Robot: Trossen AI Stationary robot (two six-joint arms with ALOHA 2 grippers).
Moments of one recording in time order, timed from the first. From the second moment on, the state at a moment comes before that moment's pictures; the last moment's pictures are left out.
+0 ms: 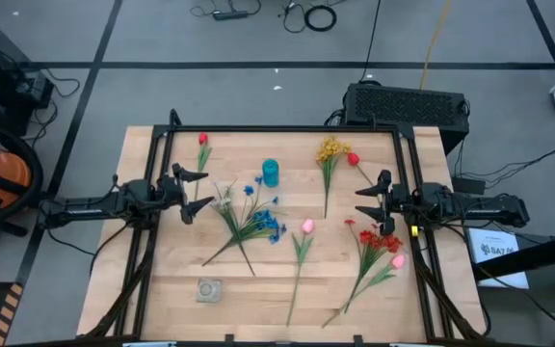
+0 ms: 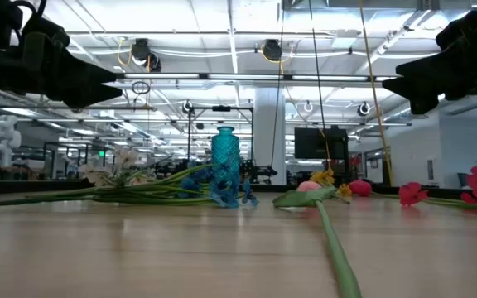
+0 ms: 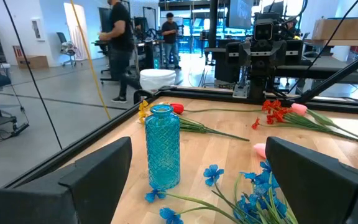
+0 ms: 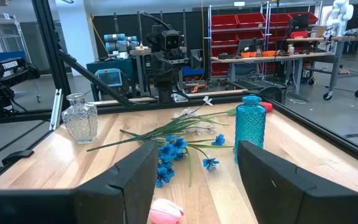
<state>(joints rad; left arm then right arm) 0.08 0.06 0.01 0.04 -0.19 0.01 0.00 0.02 0.02 0.03 0.08 0.08</state>
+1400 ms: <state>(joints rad) 0.08 0.06 0.01 0.11 -0.19 0.01 0.00 0.02 0.02 0.03 0.08 0.08</state>
